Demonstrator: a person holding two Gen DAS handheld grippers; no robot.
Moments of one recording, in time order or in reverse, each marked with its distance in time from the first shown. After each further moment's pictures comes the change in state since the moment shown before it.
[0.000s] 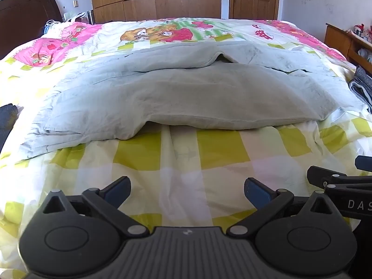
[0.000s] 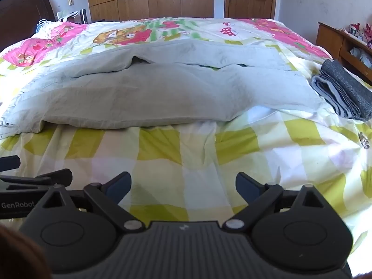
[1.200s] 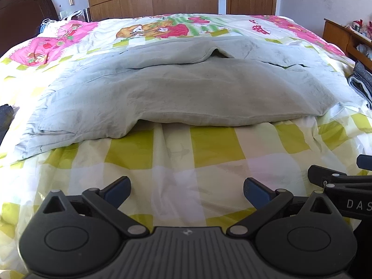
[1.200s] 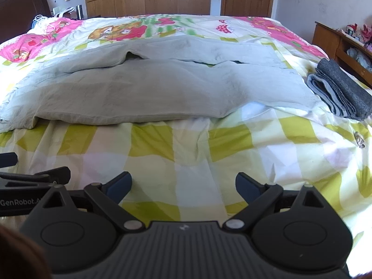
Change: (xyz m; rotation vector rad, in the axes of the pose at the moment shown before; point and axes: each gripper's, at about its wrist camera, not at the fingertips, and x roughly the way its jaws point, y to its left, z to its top) left arm 0.007 -0.007 0.002 0.015 0.022 -0.004; right arm 0.003 -0.004 0.000 0.003 0.017 -0.028
